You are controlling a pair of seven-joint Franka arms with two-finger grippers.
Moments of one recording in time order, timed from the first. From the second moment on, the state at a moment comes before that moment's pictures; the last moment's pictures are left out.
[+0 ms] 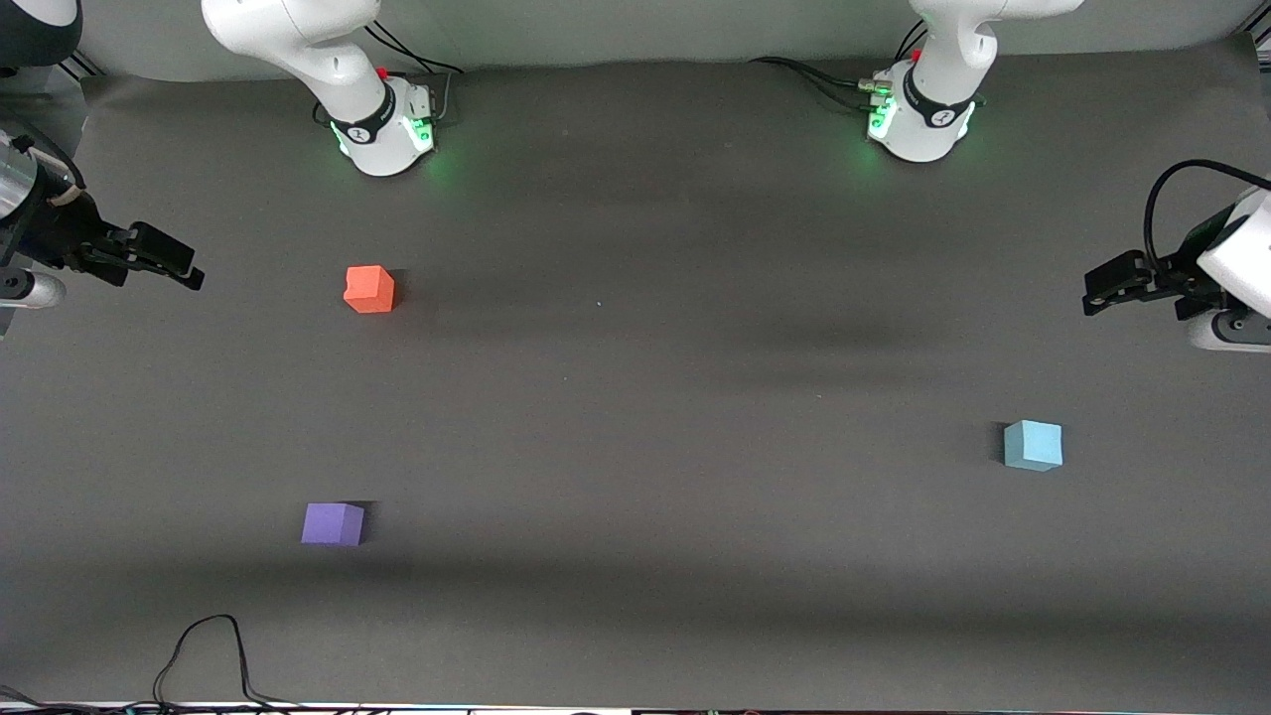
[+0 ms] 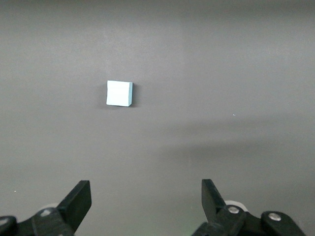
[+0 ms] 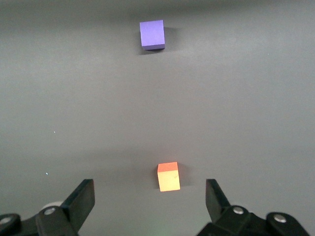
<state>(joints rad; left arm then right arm) -0.04 0.06 0.03 -1.59 0.00 1.60 0.06 0.28 -0.10 -0.27 -1.73 0.01 1.62 0.13</state>
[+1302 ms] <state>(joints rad) 0.05 0.08 0.04 -1.78 0.01 1.87 0.25 0.28 -0.10 -0.27 -1.72 0.01 1.64 0.13</state>
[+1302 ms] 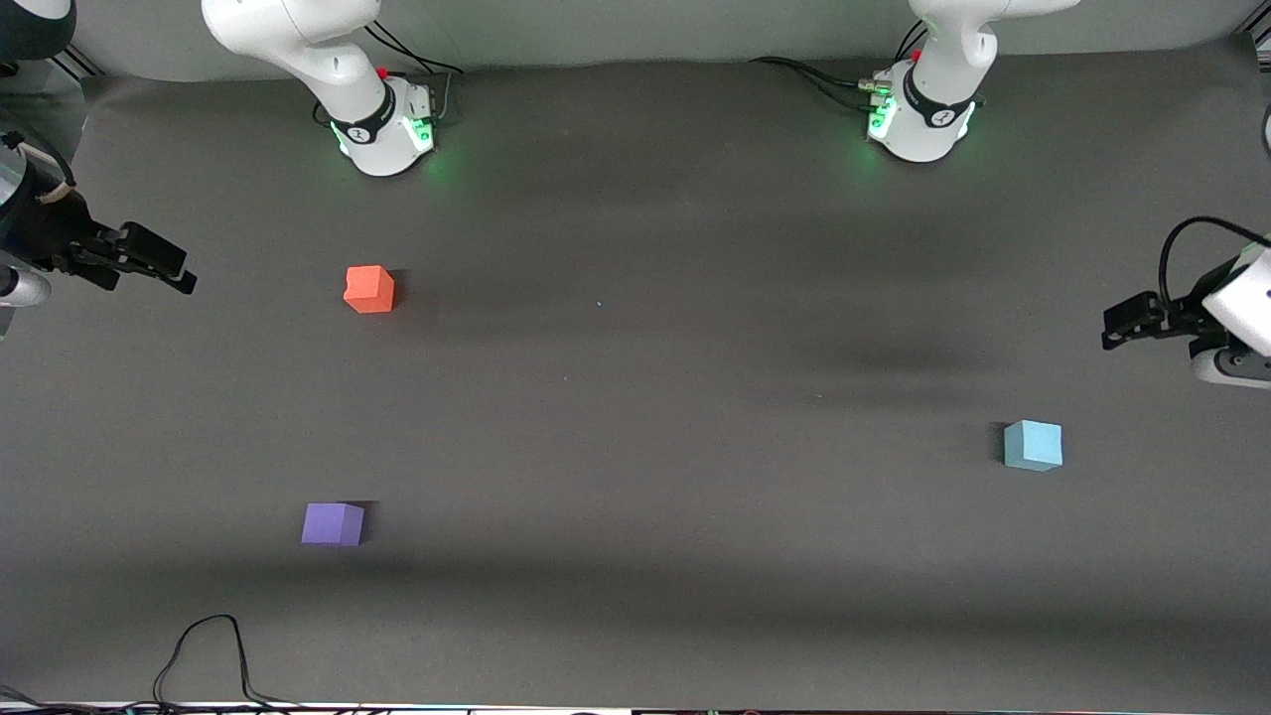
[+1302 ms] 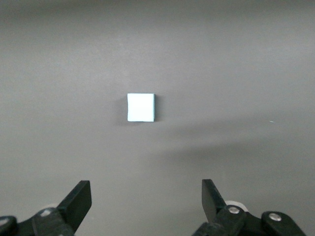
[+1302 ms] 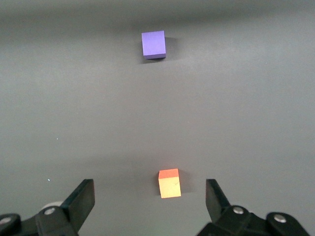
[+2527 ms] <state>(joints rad) 0.10 0.45 0.03 -1.91 0.01 2.37 0.49 0.28 -0.10 -0.27 -1.71 0.01 1.63 0.13</state>
